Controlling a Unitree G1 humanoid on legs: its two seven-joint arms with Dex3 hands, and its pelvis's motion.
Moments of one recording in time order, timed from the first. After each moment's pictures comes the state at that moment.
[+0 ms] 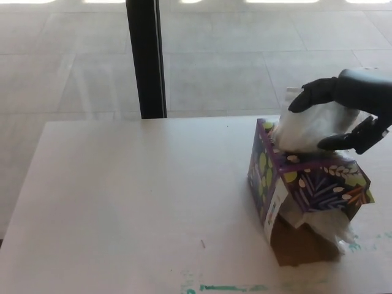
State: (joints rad) left_arm 0.05 0.72 0.28 1.25 -0.06 -0.06 -0.28; right_arm -0.88 -0.78 0.44 0.30 -0.42 -0.05 0.49
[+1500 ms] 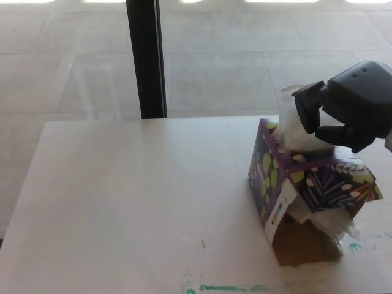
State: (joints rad) left_arm 0.06 0.72 0.28 1.25 -0.06 -0.06 -0.28; right_arm -0.86 -0.79 0.53 0.45 -0.72 -0.35 -0.10
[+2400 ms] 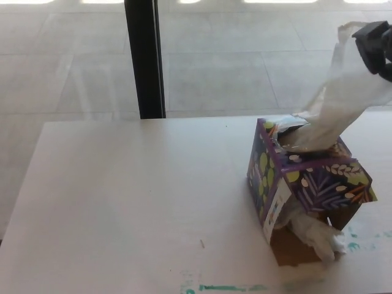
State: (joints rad) left_arm 0.10 0.72 0.28 1.25 -0.06 -0.06 -0.28; right_arm -1.07 -0.93 0.54 0.72 -0.94 -0.48 -0.45
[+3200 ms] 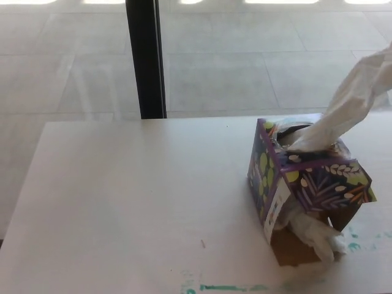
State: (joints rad) left_arm 0.14 0.72 0.27 1.26 -0.06 -0.07 -0.28; right_arm -1.23 -1.08 0.51 0.87 -1.04 -0.49 -0.58
